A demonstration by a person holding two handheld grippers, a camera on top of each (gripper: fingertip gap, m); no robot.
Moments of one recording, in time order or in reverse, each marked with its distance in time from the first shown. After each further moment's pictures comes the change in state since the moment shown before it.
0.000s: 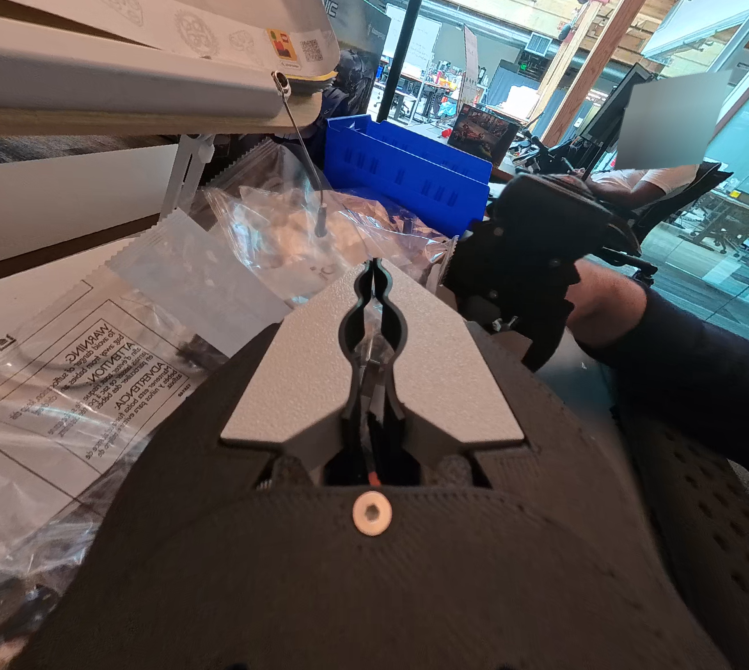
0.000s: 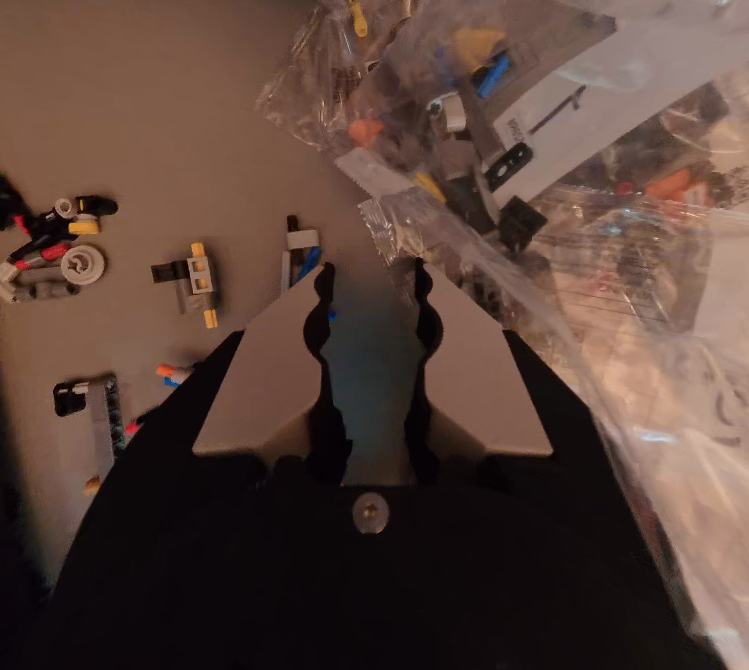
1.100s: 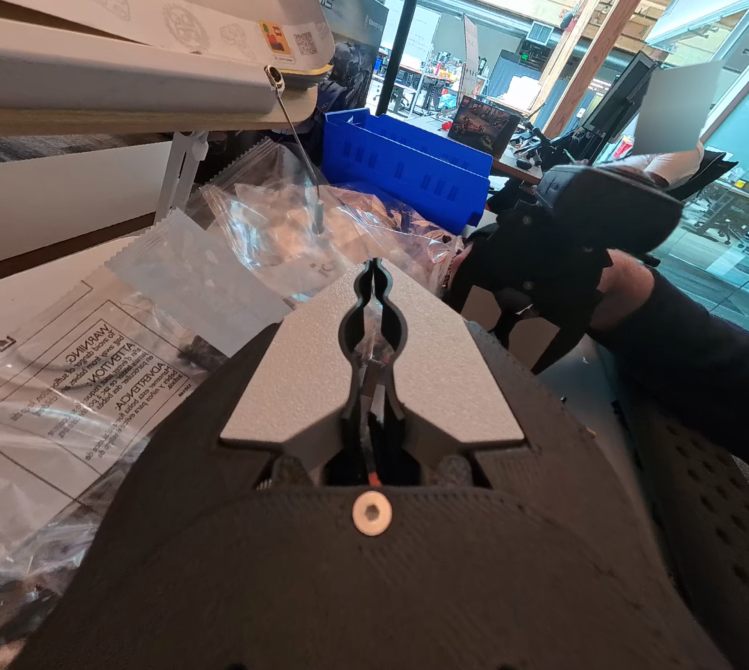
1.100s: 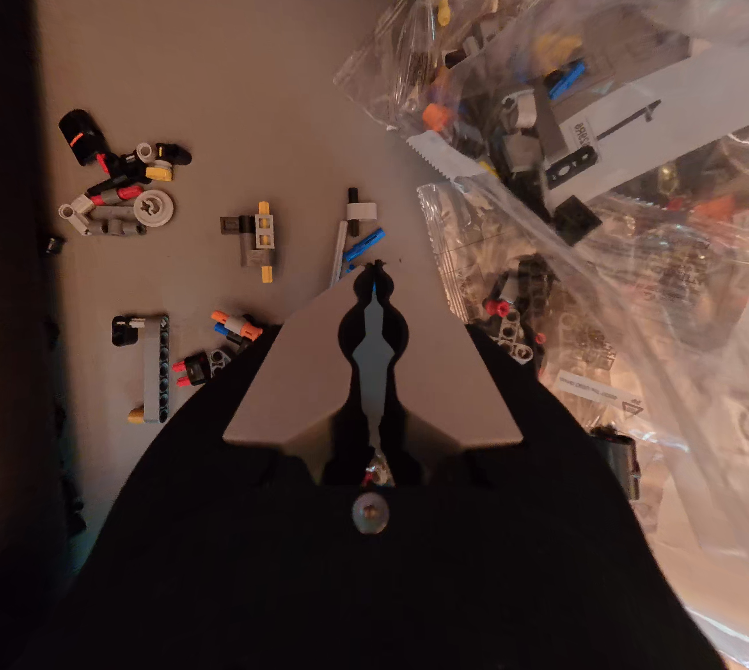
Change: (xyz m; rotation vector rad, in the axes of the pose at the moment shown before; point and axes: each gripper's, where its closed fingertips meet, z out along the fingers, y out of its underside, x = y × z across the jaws) left arm 0.002 0.002 0.001 -0.016 0.002 0.012; right arm -0.025 0.007 -0.014 -0.015 -0.088 -0.107
